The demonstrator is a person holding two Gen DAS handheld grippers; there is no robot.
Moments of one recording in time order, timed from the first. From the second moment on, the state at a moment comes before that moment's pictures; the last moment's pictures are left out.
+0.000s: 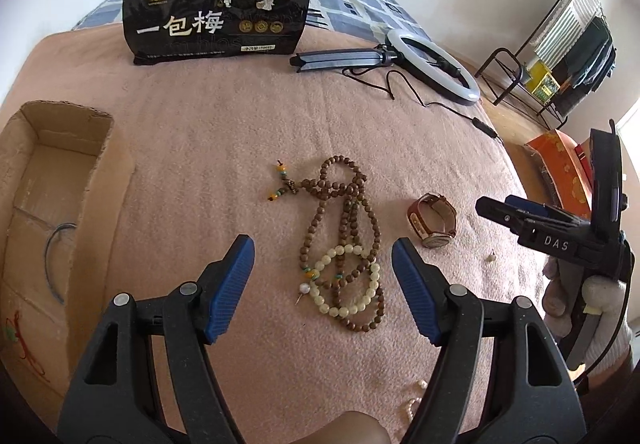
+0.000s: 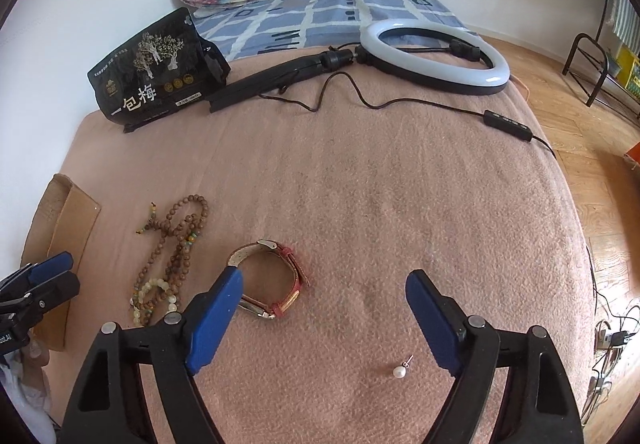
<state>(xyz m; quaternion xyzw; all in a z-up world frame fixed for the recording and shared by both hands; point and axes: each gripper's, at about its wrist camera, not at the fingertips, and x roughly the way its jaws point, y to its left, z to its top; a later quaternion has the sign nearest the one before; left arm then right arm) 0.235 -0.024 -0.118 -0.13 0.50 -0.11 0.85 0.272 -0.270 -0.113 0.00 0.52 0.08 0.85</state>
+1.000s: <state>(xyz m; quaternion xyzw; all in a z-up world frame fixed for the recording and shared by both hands) 0.287 -0.073 -0.184 -0.03 0.56 -0.10 0.82 0.299 -0.271 -0.153 0.04 0.56 0.11 0.82</state>
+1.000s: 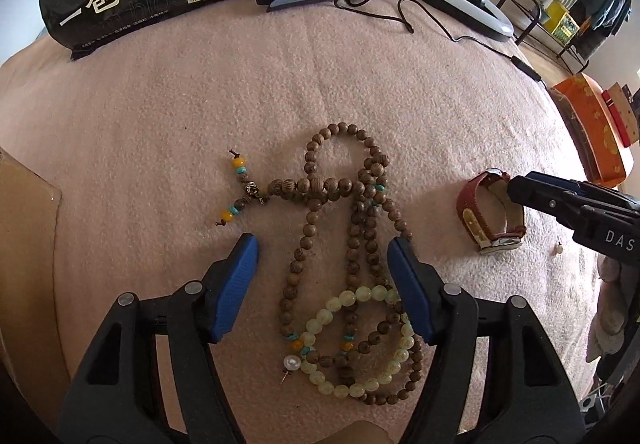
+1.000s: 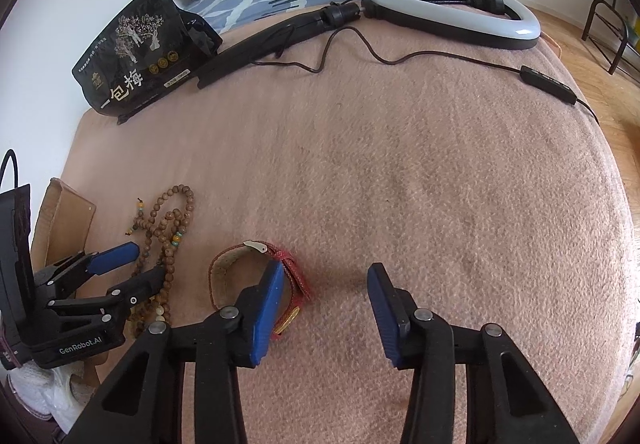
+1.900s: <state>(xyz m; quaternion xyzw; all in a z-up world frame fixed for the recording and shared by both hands) 0.293 -0.049 -0.166 -0.12 0.53 -0.11 0.83 0.289 -0.243 -0.156 -0.02 0.55 0.11 0.83</state>
